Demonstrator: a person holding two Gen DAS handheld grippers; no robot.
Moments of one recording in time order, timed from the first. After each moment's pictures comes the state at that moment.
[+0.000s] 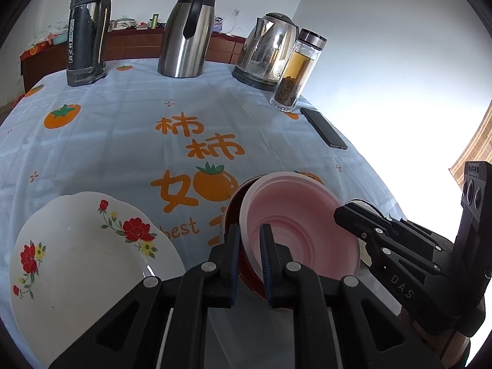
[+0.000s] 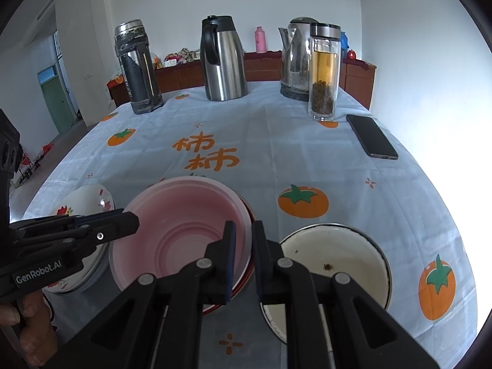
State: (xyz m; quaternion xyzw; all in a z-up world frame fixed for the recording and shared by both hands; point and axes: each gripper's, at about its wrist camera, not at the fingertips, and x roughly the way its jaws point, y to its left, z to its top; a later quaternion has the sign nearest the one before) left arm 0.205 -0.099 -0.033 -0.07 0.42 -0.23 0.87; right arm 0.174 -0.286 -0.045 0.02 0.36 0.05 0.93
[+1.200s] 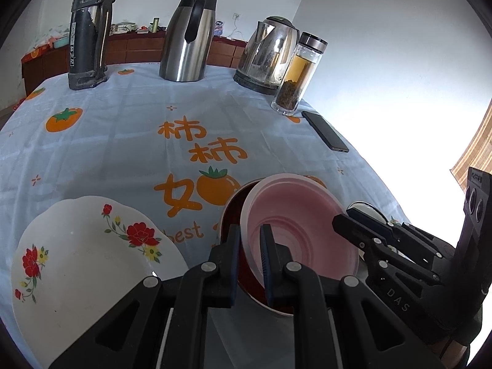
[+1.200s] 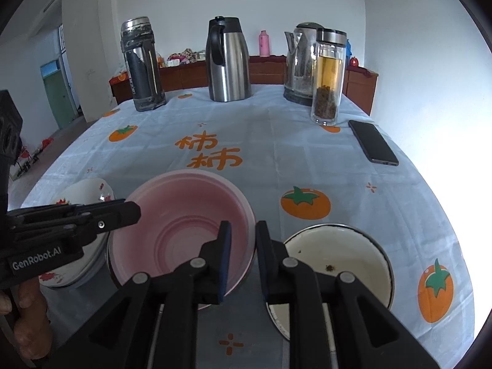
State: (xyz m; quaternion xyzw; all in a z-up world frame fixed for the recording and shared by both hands) left arm 0.206 -0.098 -0.034 -0.06 0.41 -0.23 0.88; right arm 0.170 -0.278 -0.048 0.00 0.35 0.05 0.94
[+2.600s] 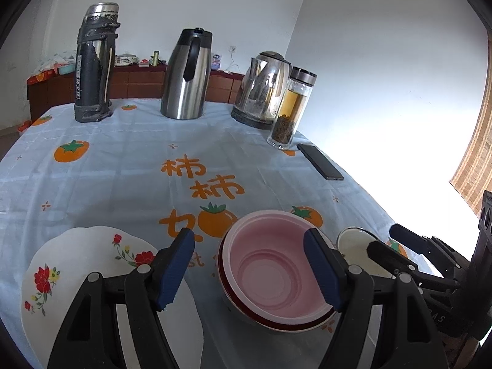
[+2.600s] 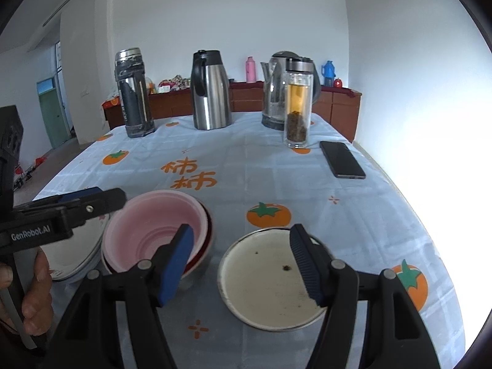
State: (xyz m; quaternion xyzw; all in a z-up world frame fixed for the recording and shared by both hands) left arm 0.192 -0.092 -0.015 -0.07 0.33 -0.23 0.92; right arm 0.131 -0.316 -0.033 0.00 0.28 0.02 0.96
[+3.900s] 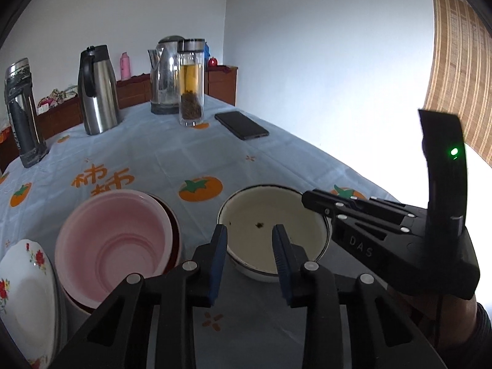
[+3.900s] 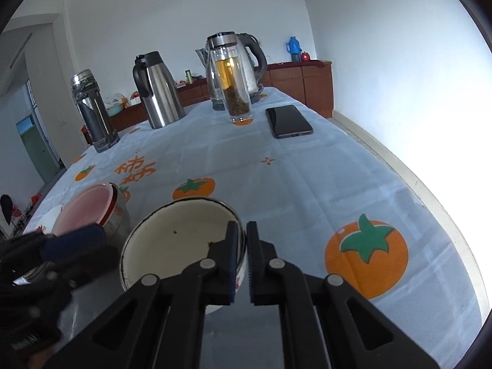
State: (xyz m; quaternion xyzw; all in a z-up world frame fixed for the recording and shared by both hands) left arm 0.130 -0.230 -0.029 0.07 0.33 -0.31 0.89; right arm 0.119 -0.420 -0.074 0.10 0.30 -0.01 0.95
